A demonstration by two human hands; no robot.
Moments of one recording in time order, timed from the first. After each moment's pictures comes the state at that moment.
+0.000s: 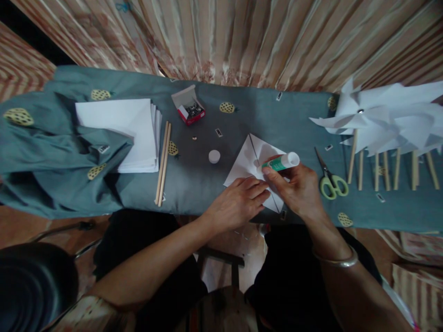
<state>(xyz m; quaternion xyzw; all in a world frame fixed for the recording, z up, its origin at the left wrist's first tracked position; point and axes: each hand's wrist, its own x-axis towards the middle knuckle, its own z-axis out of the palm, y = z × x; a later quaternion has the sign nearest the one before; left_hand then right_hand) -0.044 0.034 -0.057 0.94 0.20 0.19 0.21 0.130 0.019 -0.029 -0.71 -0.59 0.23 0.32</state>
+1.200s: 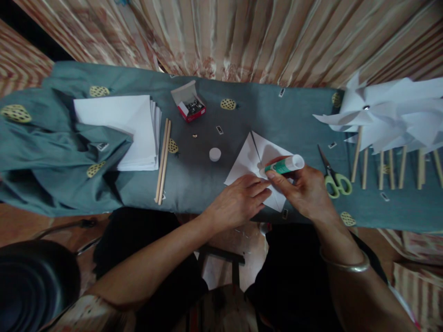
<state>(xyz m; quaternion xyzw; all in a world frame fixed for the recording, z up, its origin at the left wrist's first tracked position) -0.044 0.034 -0.061 0.94 0.19 0.23 0.17 0.141 0.014 -0.025 -0.69 -0.63 0.23 0.26</state>
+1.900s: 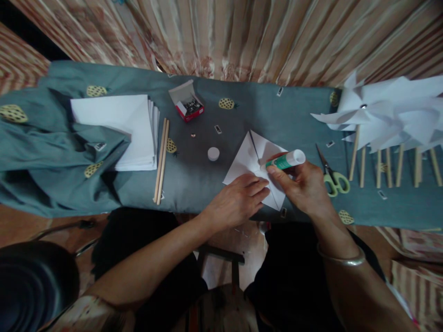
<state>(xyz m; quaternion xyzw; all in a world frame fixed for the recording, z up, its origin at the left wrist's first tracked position) -0.044 0.034 -0.056 0.94 0.19 0.19 0.19 0.144 0.018 -0.028 -0.70 -0.62 0.23 0.28</state>
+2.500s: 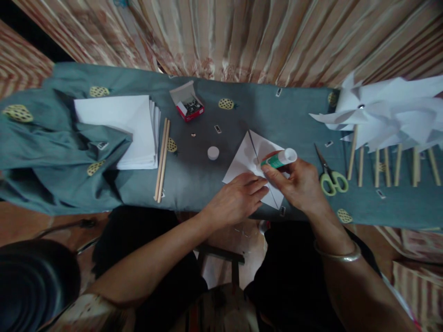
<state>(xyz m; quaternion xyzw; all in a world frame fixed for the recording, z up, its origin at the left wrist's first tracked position) -0.043 0.033 -0.056 0.95 0.20 0.19 0.17 0.138 0.022 -0.025 -0.68 -0.64 0.22 0.27</state>
